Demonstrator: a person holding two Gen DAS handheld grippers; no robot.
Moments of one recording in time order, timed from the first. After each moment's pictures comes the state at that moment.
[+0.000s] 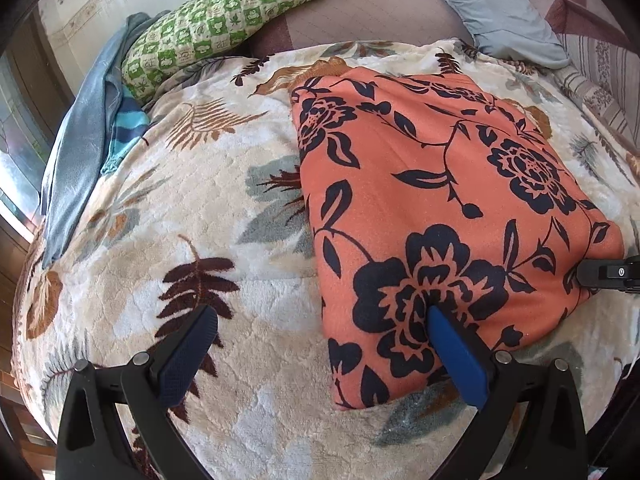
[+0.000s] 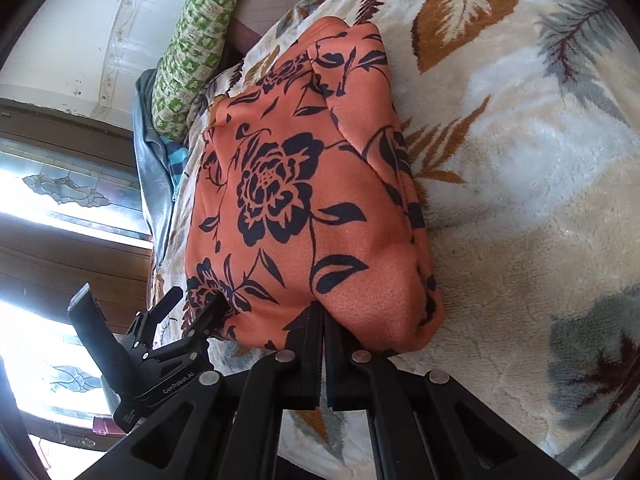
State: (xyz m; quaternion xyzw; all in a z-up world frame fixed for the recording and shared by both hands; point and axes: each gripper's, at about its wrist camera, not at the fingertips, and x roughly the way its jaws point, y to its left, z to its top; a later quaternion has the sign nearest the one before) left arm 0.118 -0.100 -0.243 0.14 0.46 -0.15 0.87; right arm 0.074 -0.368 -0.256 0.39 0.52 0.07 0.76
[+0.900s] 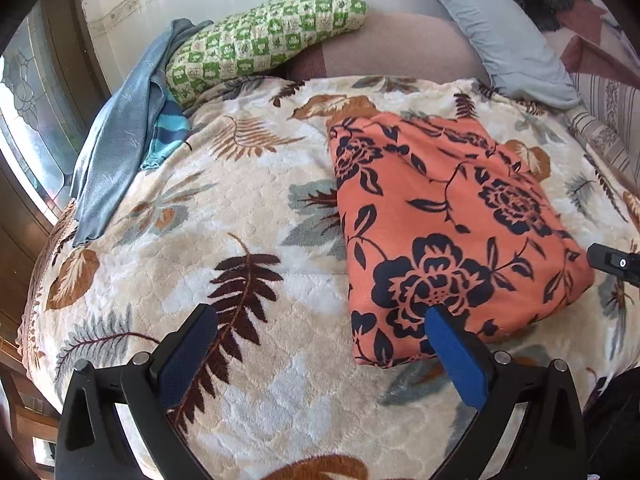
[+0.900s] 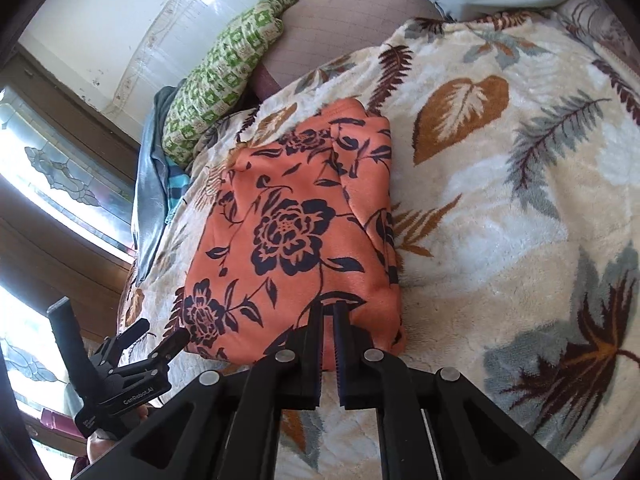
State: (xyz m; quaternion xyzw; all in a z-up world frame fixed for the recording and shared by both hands) left arm 0.085 -0.080 -0.194 0.11 0.42 -0.12 0.89; right arm 0.050 -0.360 -0.202 0.28 0.44 0.01 0.85
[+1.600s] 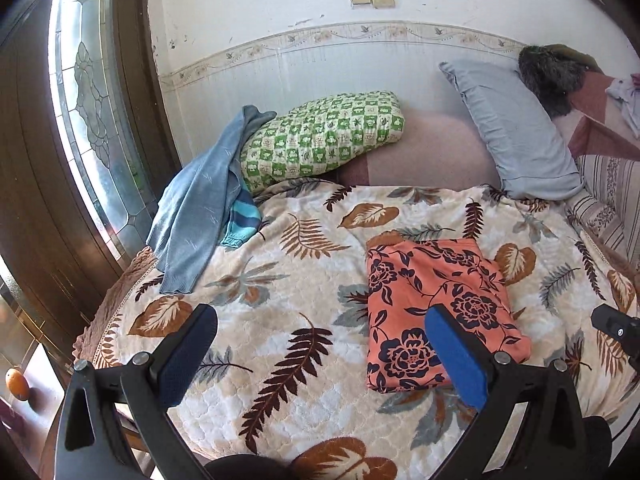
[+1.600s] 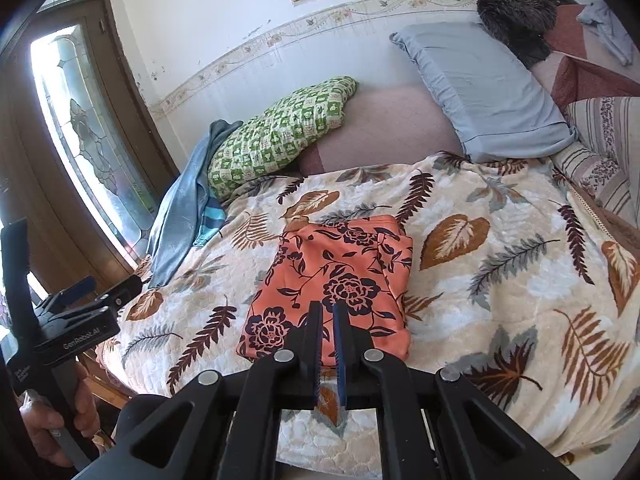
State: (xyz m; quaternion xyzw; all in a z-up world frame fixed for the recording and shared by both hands) left arm 0.014 -0.056 -0.051 0.08 0.30 -0.06 0.95; right arm -0.017 -0.302 -0.065 0.15 0.35 -0.02 0.92
